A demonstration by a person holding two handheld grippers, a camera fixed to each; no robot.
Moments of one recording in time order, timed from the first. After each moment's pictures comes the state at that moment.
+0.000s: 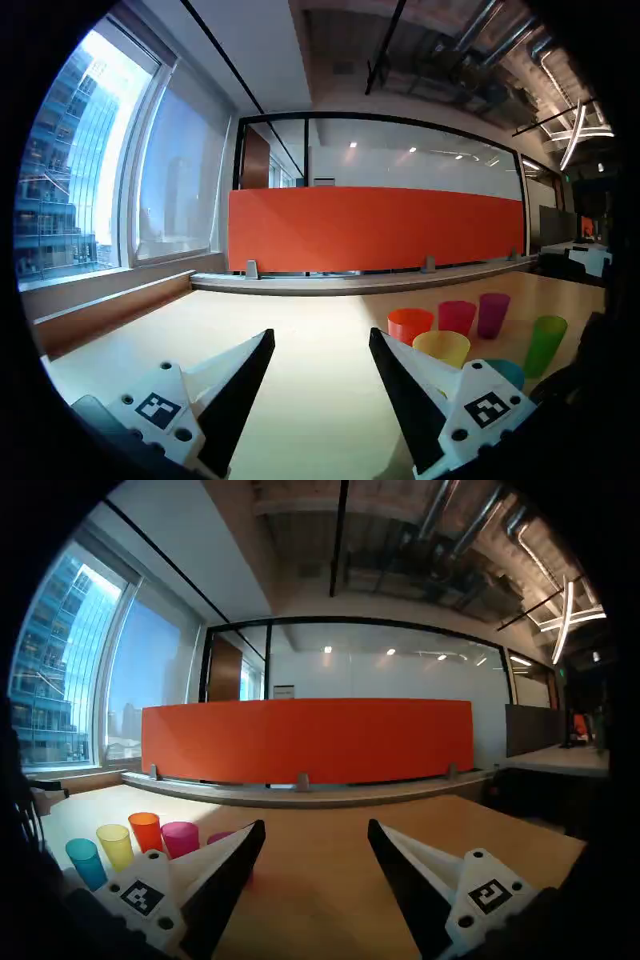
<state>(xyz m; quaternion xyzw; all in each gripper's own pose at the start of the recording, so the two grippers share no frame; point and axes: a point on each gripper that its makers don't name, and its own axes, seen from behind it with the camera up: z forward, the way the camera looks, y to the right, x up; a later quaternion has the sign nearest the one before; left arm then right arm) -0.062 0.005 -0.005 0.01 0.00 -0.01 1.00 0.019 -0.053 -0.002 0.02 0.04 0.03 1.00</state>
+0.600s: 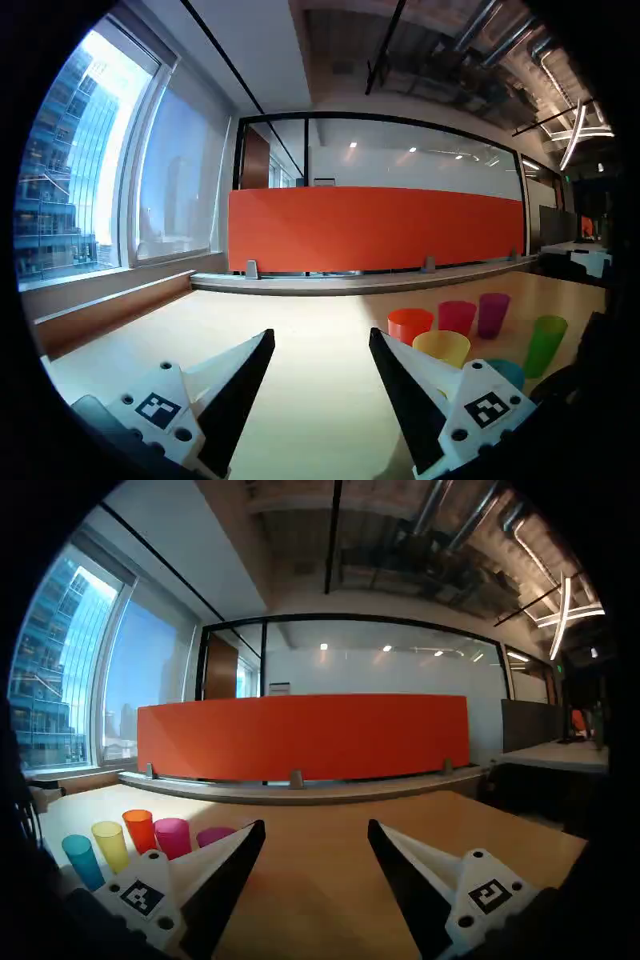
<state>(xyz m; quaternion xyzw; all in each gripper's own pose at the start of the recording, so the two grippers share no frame) -0.063 0.005 -0.005 0.01 0.00 -0.01 1.00 0.010 -0.035 -0.002 0.02 0.04 0.03 1.00</state>
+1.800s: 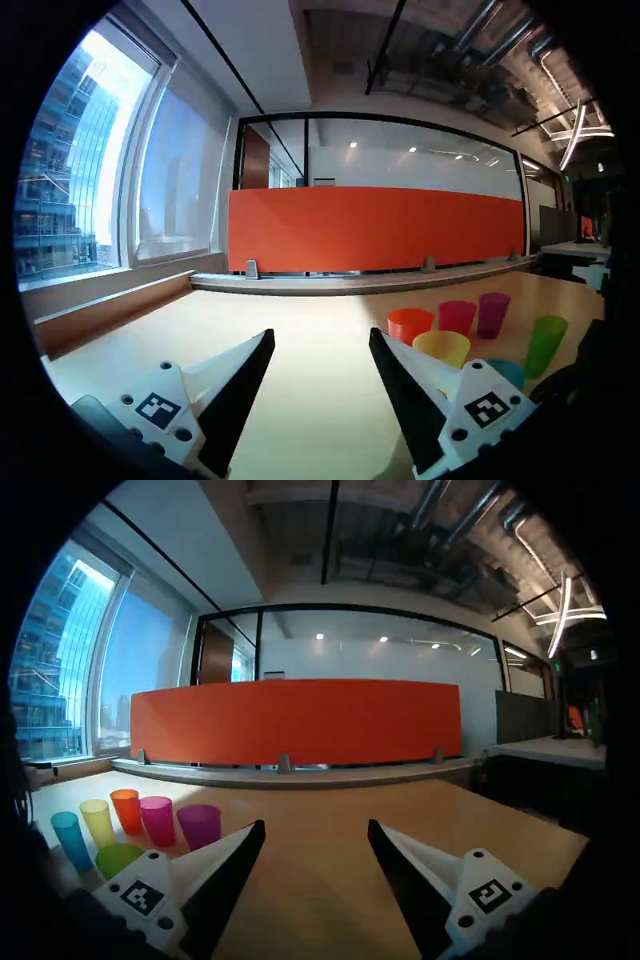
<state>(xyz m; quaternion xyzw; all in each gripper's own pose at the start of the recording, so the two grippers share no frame) -0.063 0.006 -0.005 0.01 0.00 -0.01 1.00 -0.019 -0.009 -0.002 0.01 0.02 0.03 1.00</state>
